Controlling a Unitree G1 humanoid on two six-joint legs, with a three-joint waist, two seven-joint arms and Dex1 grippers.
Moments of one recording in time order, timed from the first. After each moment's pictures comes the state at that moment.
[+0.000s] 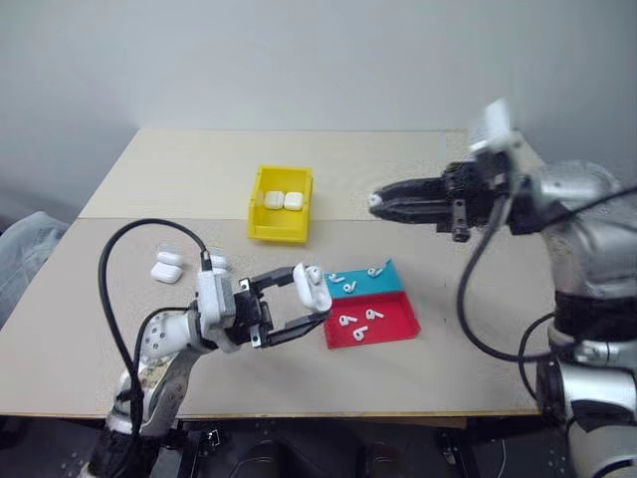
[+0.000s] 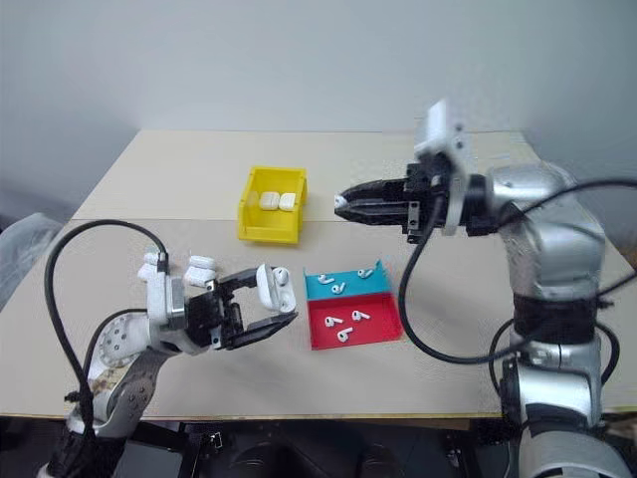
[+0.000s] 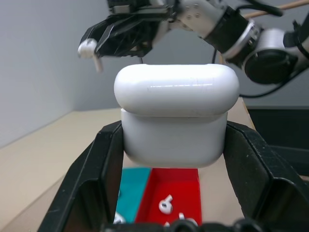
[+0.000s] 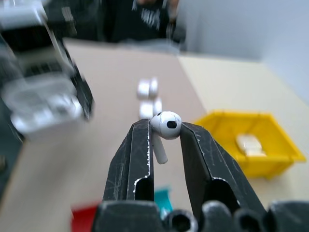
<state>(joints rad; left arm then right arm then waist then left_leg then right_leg) -0.23 0.45 -0.05 -0.33 -0.59 0.00 -1.02 -0.81 -0.52 -0.24 -0.31 0.61 0.86 1.17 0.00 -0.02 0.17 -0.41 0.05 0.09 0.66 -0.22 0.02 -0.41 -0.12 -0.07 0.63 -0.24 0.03</state>
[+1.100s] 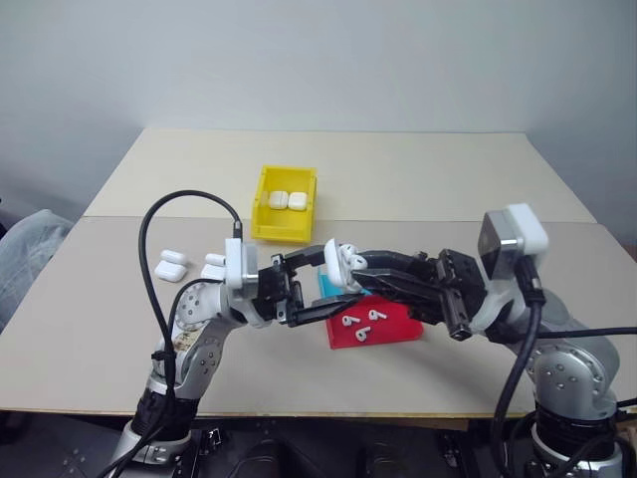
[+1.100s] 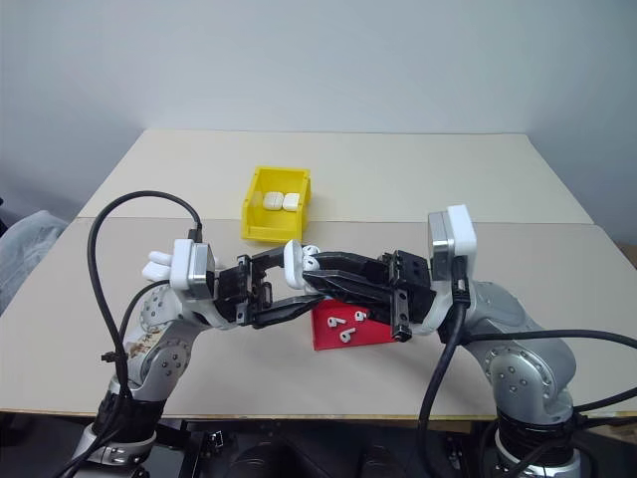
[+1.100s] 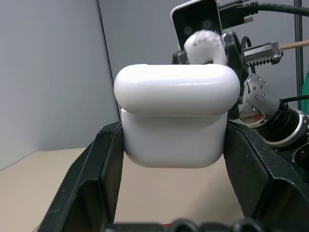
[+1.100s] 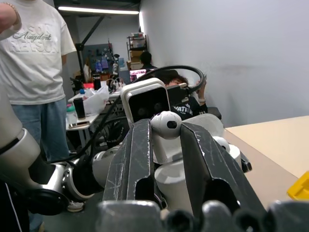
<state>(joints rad) -0.38 0.35 -0.10 -0.26 -0.63 0.07 -1.07 -0.37 -0.46 -0.15 -0.59 0.96 0.65 0.90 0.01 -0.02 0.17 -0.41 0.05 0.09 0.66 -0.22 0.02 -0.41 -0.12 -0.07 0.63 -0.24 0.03</state>
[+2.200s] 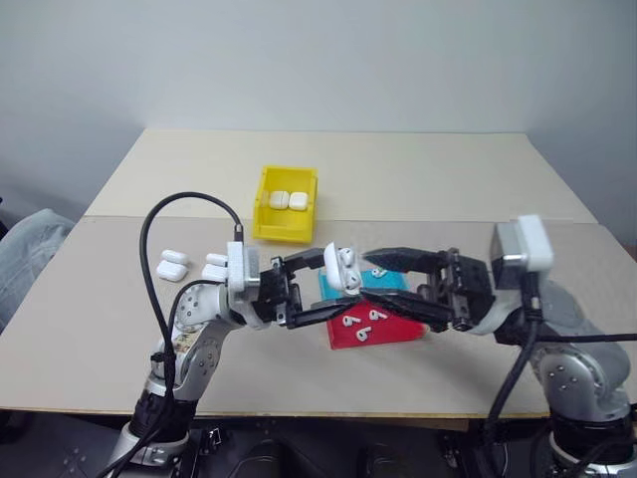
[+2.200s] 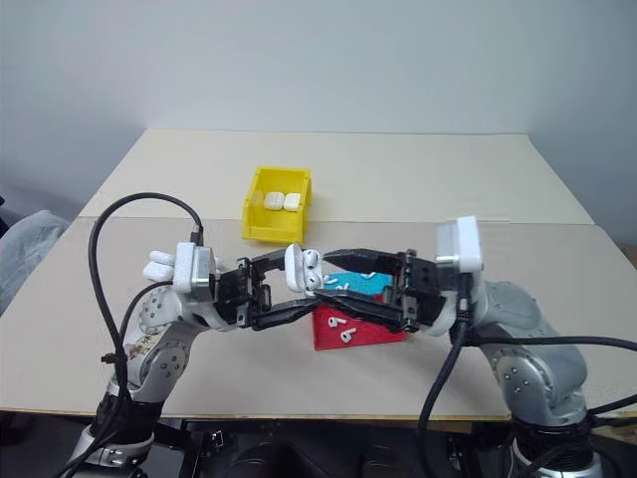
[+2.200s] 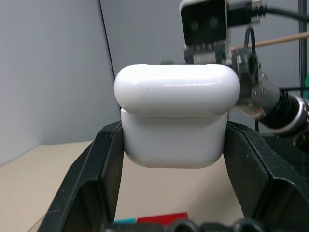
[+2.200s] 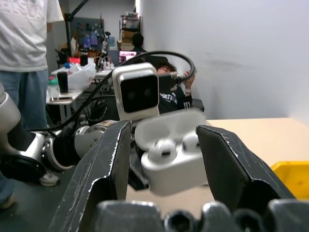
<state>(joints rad) -0.37 0.36 -0.10 -0.22 -0.57 0.06 -1.09 -0.37 -0.62 -0.17 -0.56 0.91 0.50 0.99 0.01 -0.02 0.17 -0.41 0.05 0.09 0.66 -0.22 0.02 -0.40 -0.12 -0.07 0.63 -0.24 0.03</state>
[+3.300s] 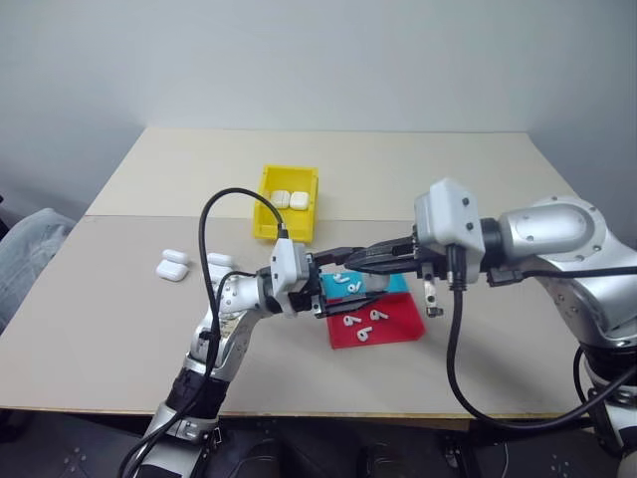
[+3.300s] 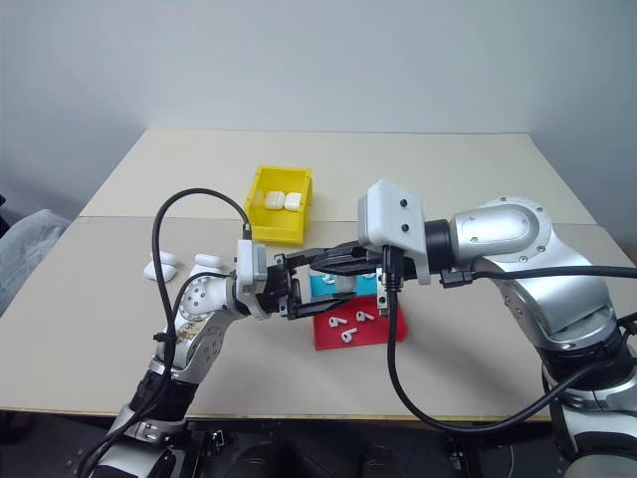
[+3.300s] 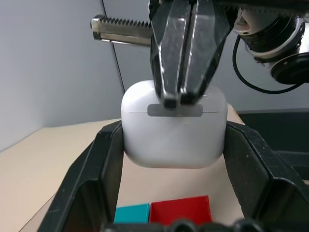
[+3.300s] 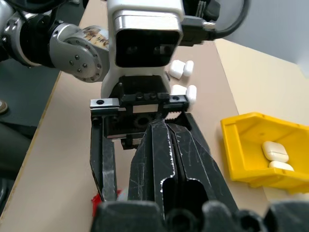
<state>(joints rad) -0.49 0.24 -0.17 -0.06 -0.41 -0.02 -1.06 -0.77 -0.85 0.09 -0.45 0.60 0.60 1.06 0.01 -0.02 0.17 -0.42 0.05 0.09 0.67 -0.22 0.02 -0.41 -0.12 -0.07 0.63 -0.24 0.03</state>
